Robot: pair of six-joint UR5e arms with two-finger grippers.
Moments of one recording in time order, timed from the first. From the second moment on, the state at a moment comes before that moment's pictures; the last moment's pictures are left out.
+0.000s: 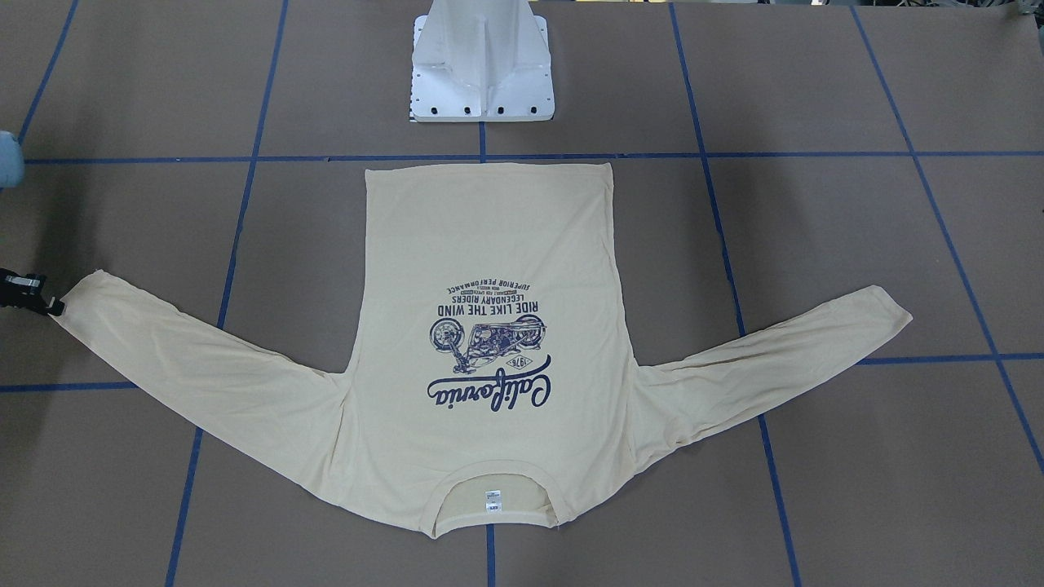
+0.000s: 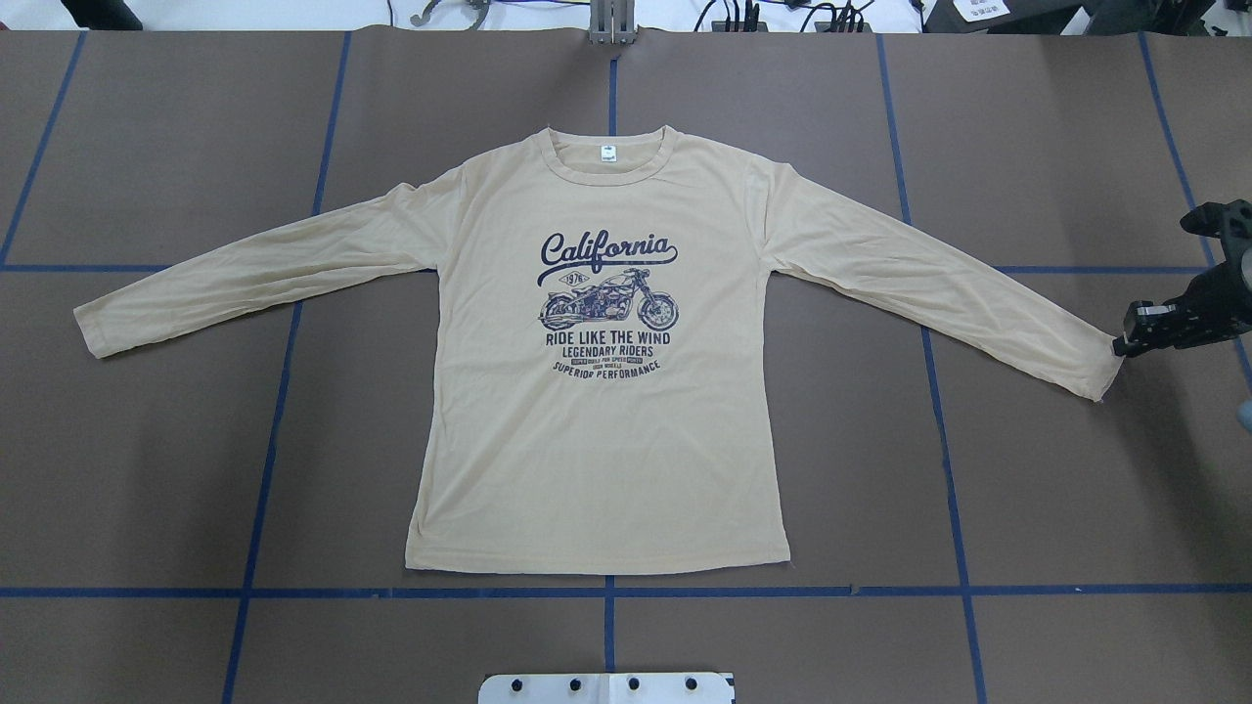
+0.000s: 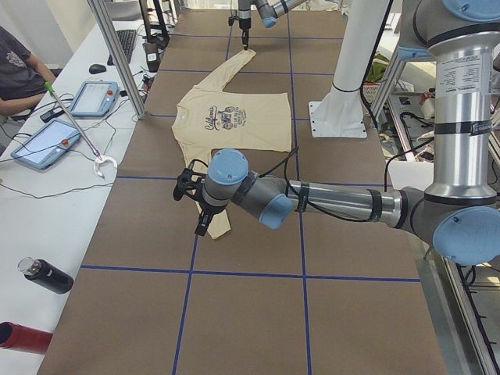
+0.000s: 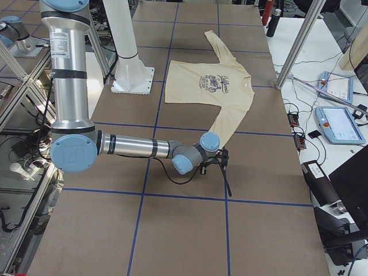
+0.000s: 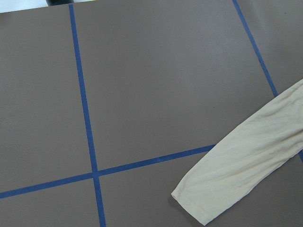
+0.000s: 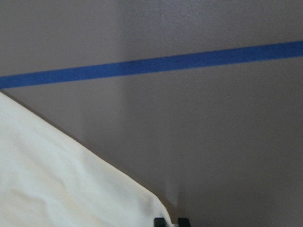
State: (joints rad) left arm -1.50 -1.49 -1.75 -2.07 -2.41 -0.25; right arm 1.11 -1.56 1.39 -0.88 2.38 0.77
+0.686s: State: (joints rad) left arm -1.50 -1.49 -1.74 -2.06 -2.41 -0.25; right arm 1.18 -1.40 1.43 -0.89 2.52 0.88
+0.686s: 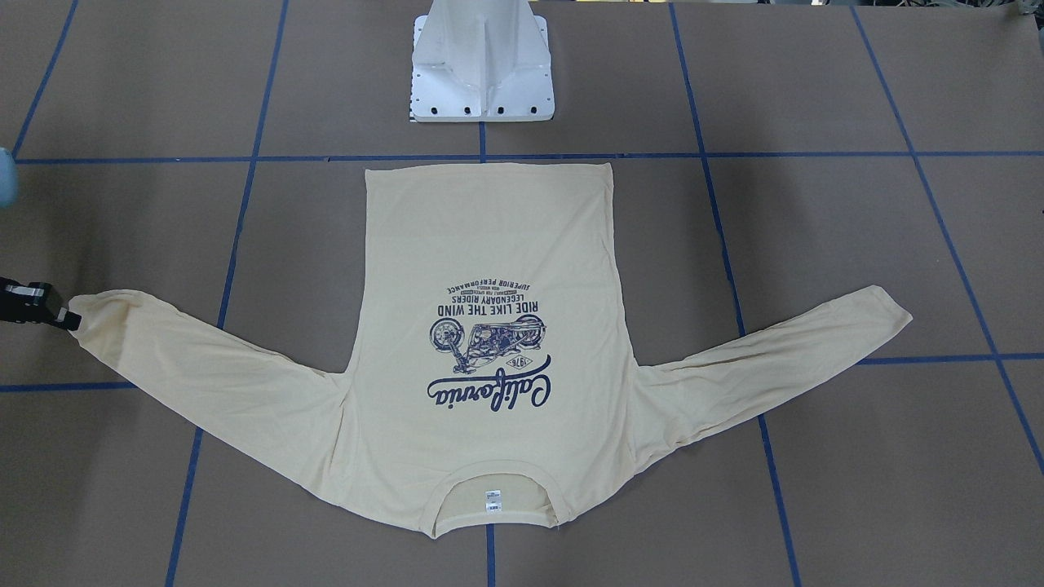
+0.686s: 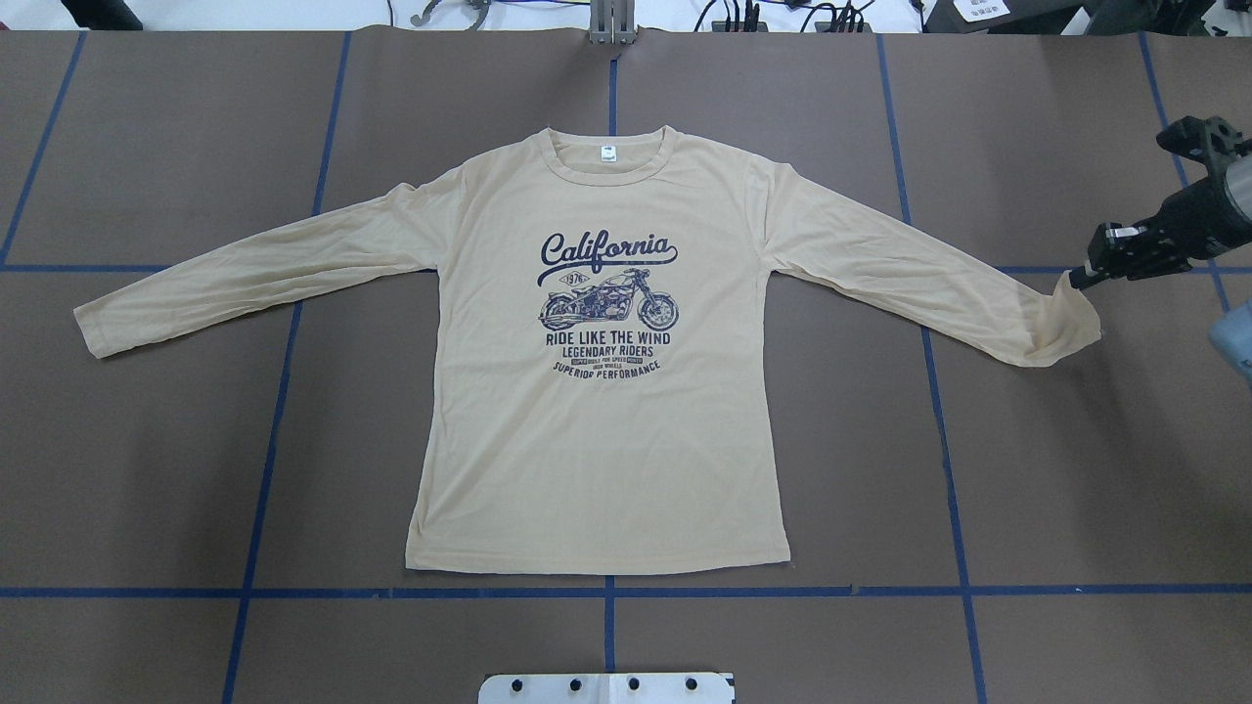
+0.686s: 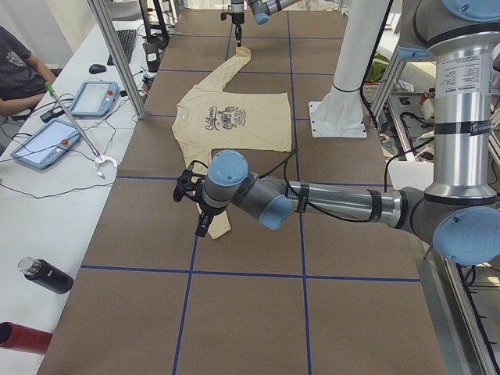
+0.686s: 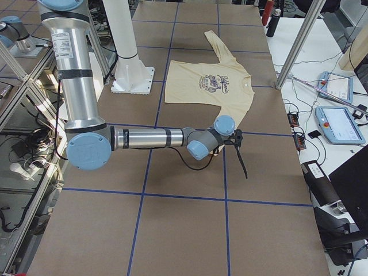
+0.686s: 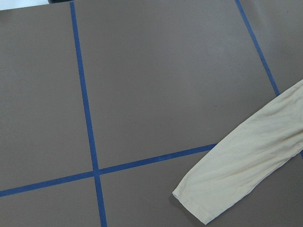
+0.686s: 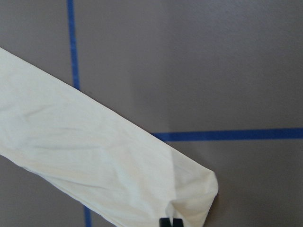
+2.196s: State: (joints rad) left arm -1.50 -1.48 -1.72 -2.08 -2.41 -0.24; right arm 0.61 -0.41 1.06 -1.12 1.62 1.53
